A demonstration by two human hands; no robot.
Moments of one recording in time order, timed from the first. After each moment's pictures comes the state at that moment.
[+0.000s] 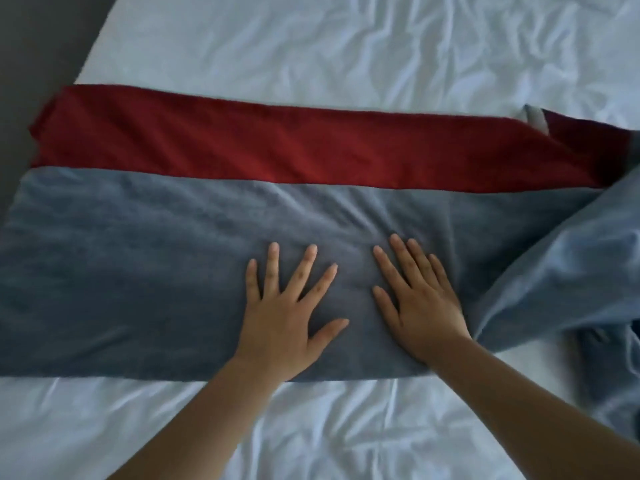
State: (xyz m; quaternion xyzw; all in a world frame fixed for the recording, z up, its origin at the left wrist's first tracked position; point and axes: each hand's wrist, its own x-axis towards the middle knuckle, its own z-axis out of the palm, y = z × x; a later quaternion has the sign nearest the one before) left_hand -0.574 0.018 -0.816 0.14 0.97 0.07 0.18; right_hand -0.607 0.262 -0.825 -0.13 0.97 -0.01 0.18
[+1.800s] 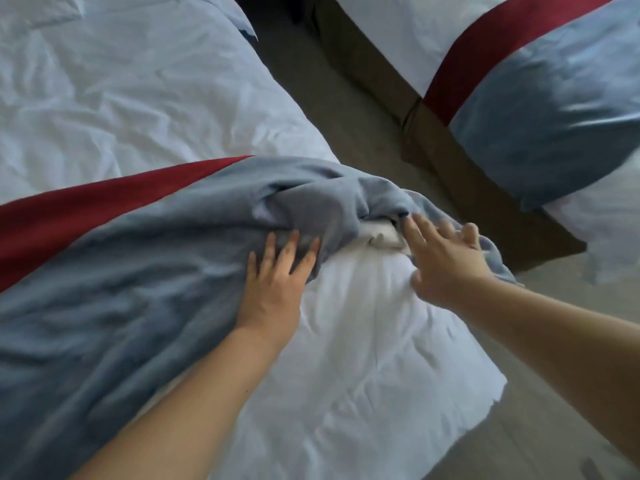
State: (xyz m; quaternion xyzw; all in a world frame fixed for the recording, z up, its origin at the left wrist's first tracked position) left_hand -0.547 0.557 -0.829 0.46 0.88 0.04 0.14; right_hand -0.410 0.794 -0.784 0.24 0.93 0.07 0.27
